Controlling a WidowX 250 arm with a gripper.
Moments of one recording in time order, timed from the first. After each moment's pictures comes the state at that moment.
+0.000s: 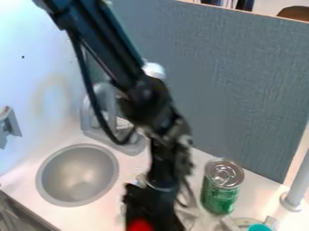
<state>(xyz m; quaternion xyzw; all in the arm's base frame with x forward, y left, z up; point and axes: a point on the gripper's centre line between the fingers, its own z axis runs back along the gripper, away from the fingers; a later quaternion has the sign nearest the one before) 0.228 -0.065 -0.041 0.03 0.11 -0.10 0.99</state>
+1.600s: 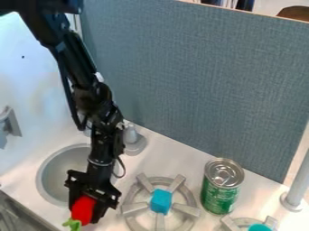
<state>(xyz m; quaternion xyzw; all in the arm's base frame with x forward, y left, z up) 0.255 0.052 -0.103 0.05 0.19 0.05 0.98</state>
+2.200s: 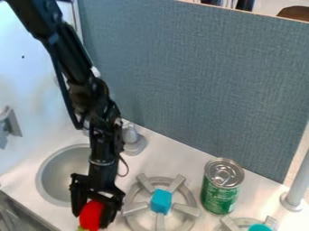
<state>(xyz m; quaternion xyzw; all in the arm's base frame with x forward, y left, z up) 0.251 0.034 -0.089 0.00 0.17 0.03 0.98</state>
